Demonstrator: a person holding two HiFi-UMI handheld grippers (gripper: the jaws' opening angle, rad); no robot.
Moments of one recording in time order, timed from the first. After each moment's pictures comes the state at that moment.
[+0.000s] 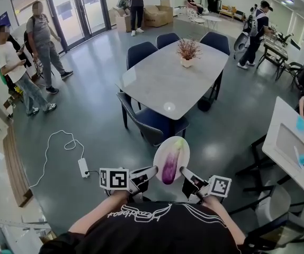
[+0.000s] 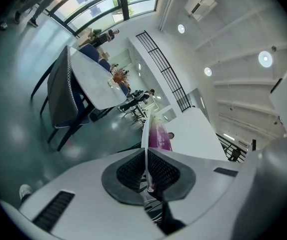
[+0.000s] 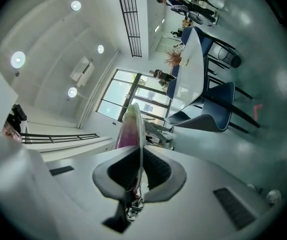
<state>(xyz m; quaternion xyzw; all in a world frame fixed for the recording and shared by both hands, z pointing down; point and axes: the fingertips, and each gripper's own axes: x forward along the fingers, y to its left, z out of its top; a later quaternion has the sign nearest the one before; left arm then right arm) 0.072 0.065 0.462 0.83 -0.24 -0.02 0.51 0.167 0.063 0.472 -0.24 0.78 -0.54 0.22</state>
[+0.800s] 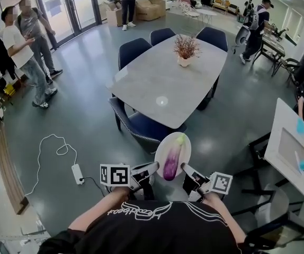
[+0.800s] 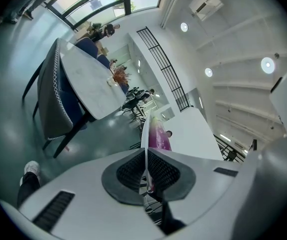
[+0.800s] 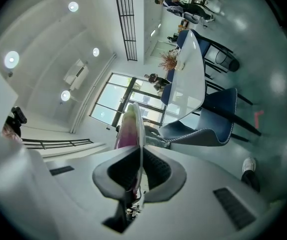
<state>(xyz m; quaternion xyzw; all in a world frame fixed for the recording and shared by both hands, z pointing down) 0.071 -0.061 0.481 0.83 -0.21 -0.02 0.52 0.165 -0.057 0.491 -0.27 0.76 -0.54 0.22</state>
